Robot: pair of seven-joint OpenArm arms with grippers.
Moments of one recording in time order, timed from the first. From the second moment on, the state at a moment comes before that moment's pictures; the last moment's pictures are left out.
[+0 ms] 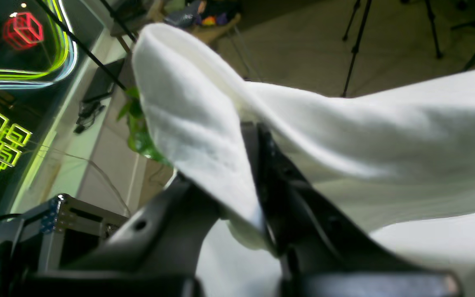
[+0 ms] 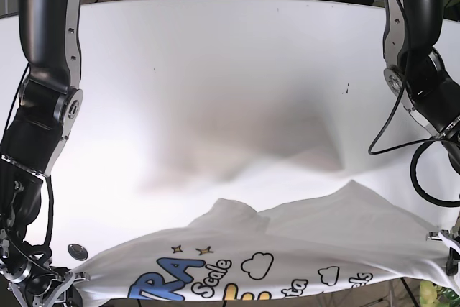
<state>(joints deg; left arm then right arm) -46.9 -22.4 -25.2 84.5 -7.6 -39.5 57.2 57.8 19.6 12.9 70.8 20.3 31.1 -64.6</state>
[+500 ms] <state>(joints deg) -32.8 -21.7 -30.9 85.8 -10.0 -40.7 57.1 35.6 18.7 20.8 83.0 21.1 31.4 -68.2</state>
